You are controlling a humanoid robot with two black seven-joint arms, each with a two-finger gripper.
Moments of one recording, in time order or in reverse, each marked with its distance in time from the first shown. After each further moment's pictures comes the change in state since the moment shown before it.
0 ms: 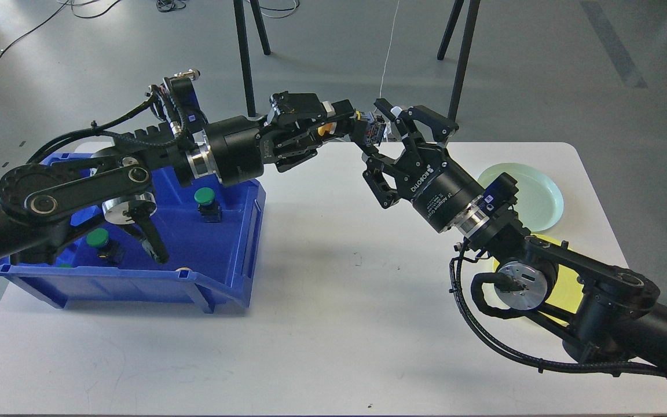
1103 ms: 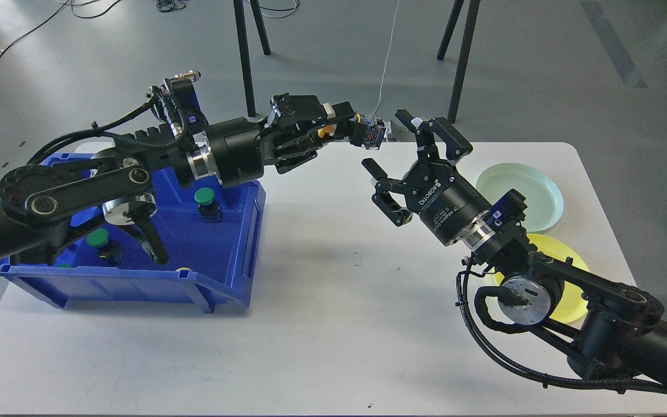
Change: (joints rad) left arm -0.001 0.000 0.005 -0.001 0.002 0.004 0.001; right arm -0.059 -0.010 0.019 0.018 -0.026 -0.049 0.000
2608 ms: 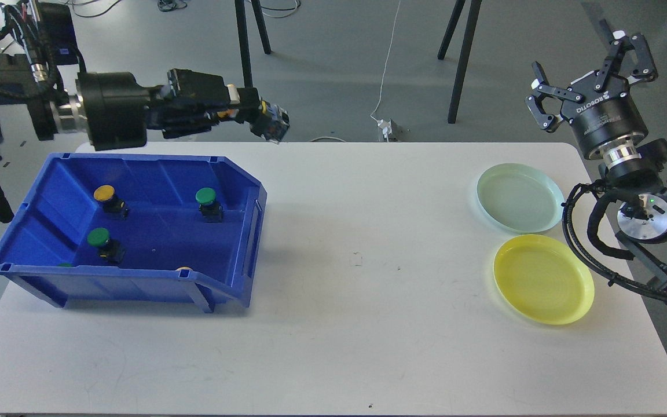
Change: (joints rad) left arm -0.230 0.240 0.215 -0.113 0.115 -0.093 0.000; right arm 0.048 -0.164 0.191 -0.335 0.225 0.172 0.000
